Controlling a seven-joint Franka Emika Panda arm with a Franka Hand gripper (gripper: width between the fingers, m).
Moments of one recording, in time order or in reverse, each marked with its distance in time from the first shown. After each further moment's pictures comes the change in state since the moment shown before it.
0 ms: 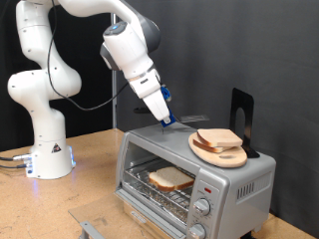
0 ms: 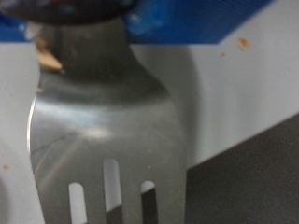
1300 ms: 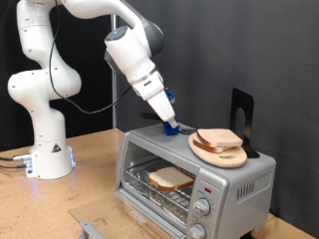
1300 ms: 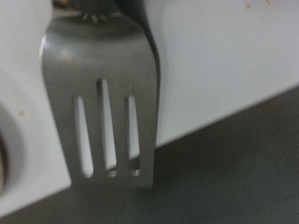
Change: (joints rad) arm 0.007 -0.004 0.020 0.004 0.113 0.065 -0.109
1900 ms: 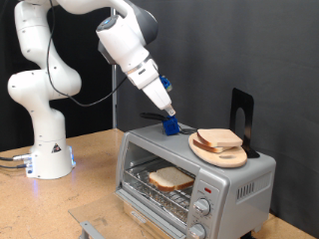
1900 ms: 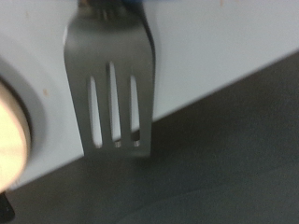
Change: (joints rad) arm -0.004 -0.076 -0.061 -0.020 0.026 -0.087 -0.041
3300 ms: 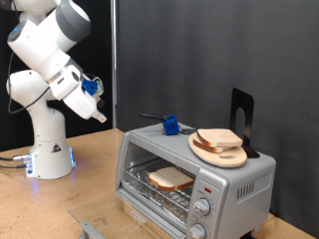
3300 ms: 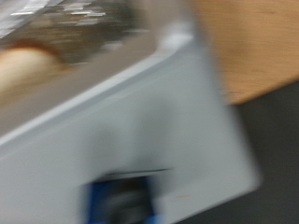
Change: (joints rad) arm -0.204 -0.208 -0.375 -0.138 -0.234 -0.473 -0.180
